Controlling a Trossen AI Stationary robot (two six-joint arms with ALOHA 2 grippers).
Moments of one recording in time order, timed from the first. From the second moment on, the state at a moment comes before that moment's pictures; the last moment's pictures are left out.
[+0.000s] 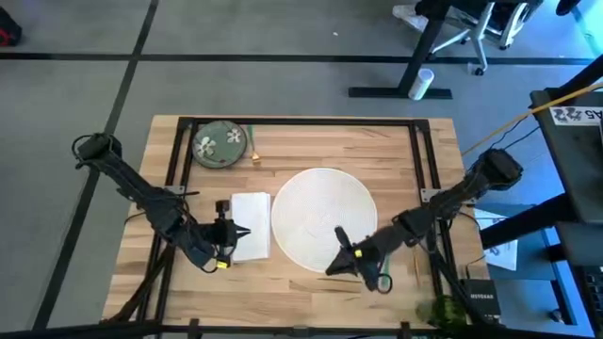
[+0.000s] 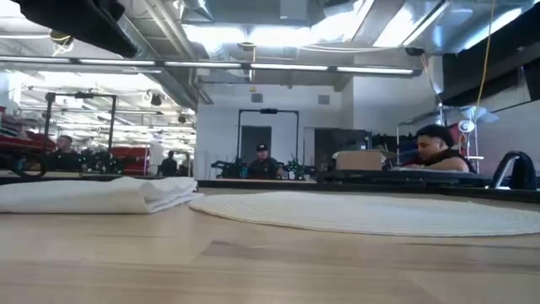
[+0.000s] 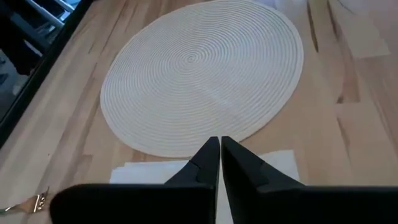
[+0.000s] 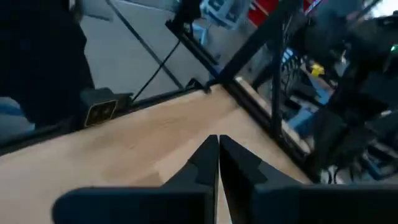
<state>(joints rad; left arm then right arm) -0.71 1.19 0.74 -0.41 -0.78 -0.36 0.52 1.44 0.72 0.45 0.00 -0.61</state>
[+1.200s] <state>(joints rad) -0.73 1.19 0.67 -0.40 -0.82 -0.60 0.83 1.08 0.78 -0.75 0.33 0.81</state>
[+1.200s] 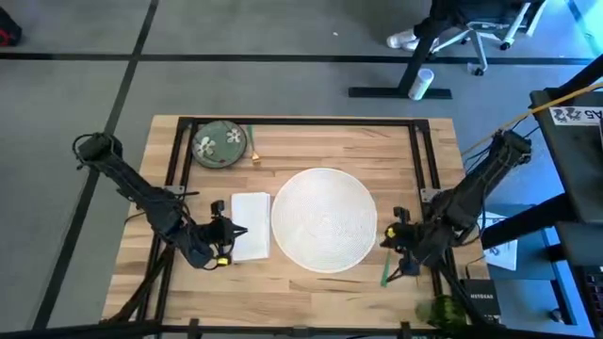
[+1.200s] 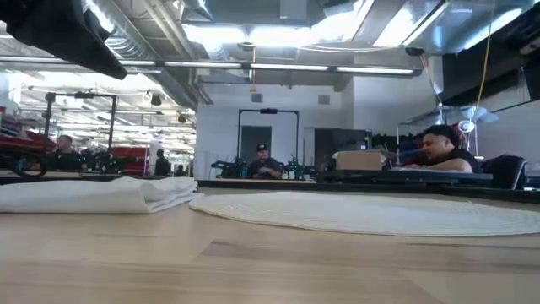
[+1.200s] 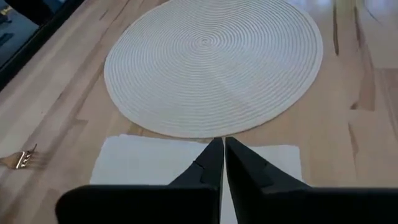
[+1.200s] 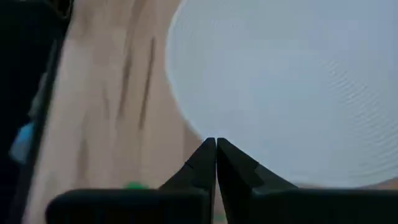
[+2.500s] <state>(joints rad) -0.71 1.19 0.67 -0.40 -0.82 -0.55 0.74 1.62 0.89 -0.86 0.00 1.75</state>
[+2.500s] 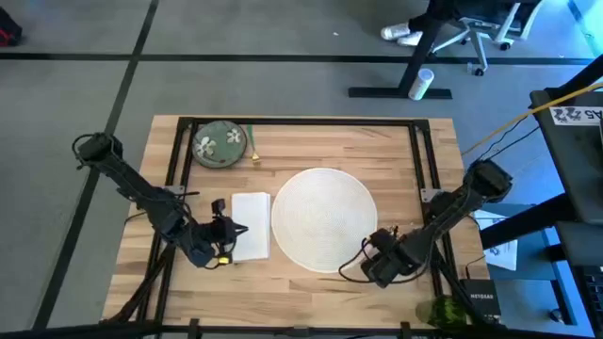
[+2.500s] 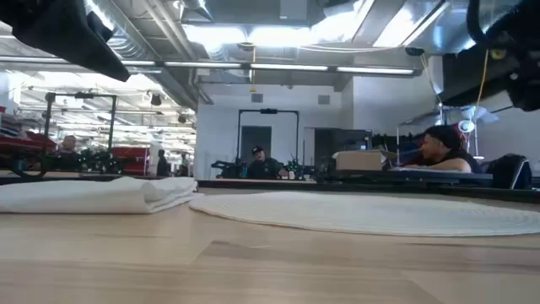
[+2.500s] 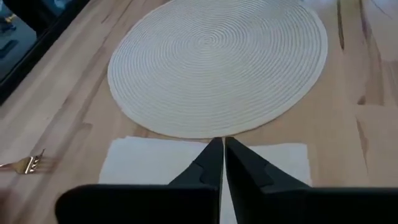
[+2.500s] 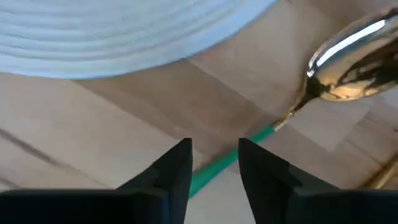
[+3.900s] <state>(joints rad) -0.71 1.19 0.67 -0.40 -0.81 -0.58 0.74 1.59 0.89 -0.93 0.16 1.70</state>
